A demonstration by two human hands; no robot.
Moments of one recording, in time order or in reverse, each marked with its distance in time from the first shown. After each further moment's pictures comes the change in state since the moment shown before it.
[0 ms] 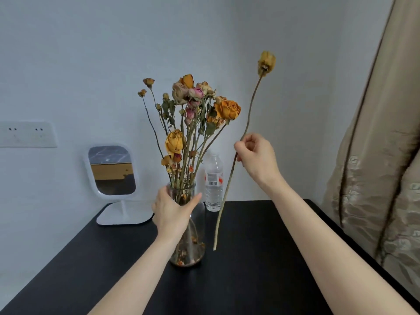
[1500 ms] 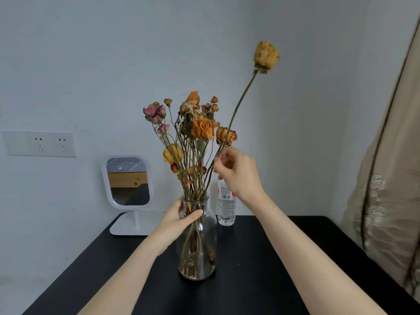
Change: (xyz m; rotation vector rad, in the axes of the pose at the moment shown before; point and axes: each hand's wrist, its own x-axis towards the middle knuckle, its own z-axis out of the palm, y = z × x) left_hand 0.039 -0.019 -0.030 -0.161 -0.536 -0.030; right_hand -0.002 -0.019 0.053 -0.038 -0.128 -0.202
